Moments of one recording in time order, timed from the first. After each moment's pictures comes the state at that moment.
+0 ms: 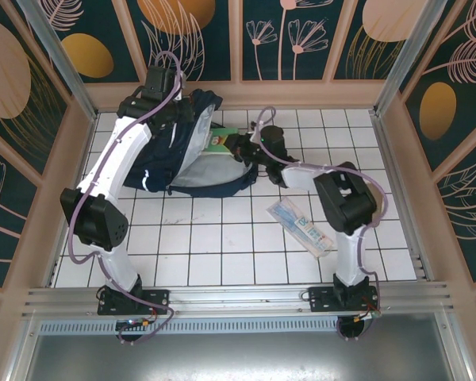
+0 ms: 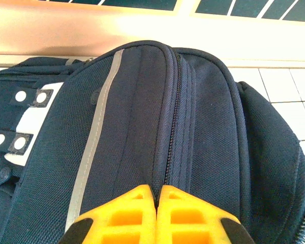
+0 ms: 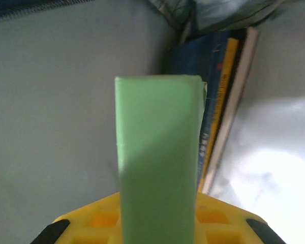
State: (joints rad) left arm -0.31 1.82 1.93 -0.81 0.06 -0.33; right arm 0.56 2.05 1.25 0.63 -0.53 1.27
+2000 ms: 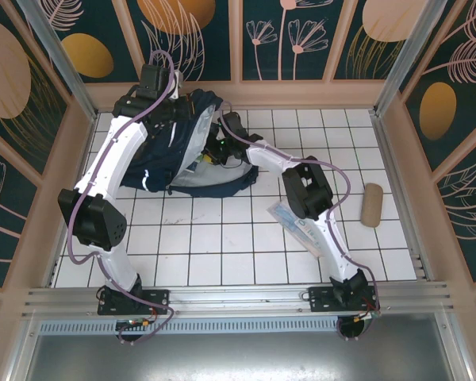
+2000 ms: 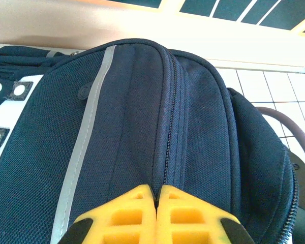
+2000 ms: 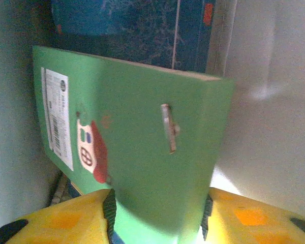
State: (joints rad) left arm -0.29 1.82 1.93 -0.81 0.16 -0.37; right arm 0.65 2.46 2.02 -0.22 -0.55 1.08
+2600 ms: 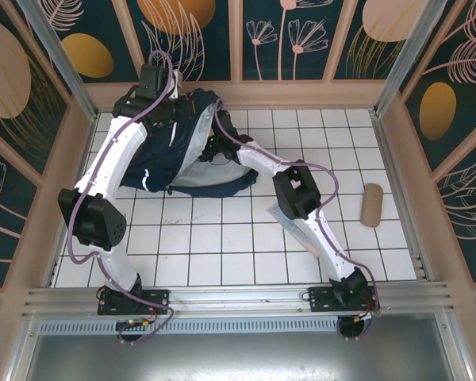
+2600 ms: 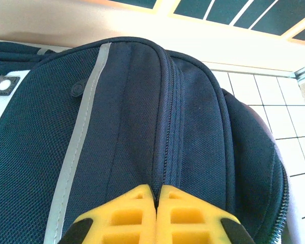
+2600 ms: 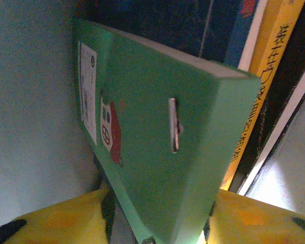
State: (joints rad) left arm -0.28 1.82 1.91 -0.78 0.18 -0.40; right arm 0.68 2.58 2.19 -0.13 -0.61 1.12
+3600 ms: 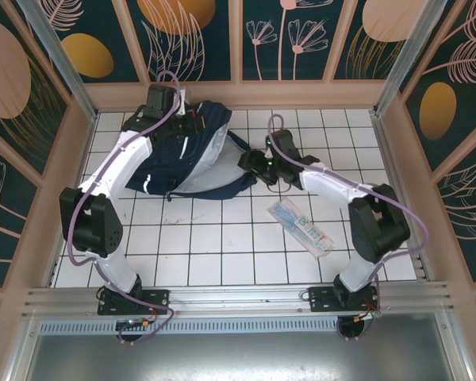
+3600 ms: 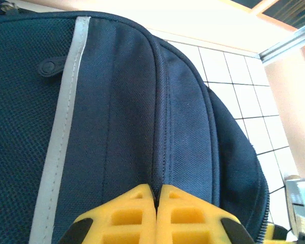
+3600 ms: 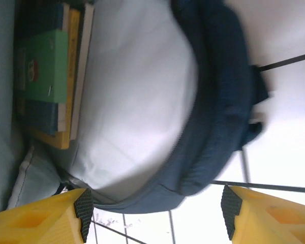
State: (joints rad) left arm -0.32 1.76 1.59 -0.50 0.33 -0.49; right arm 0.50 1.60 1.08 -0.23 -0.28 0.90
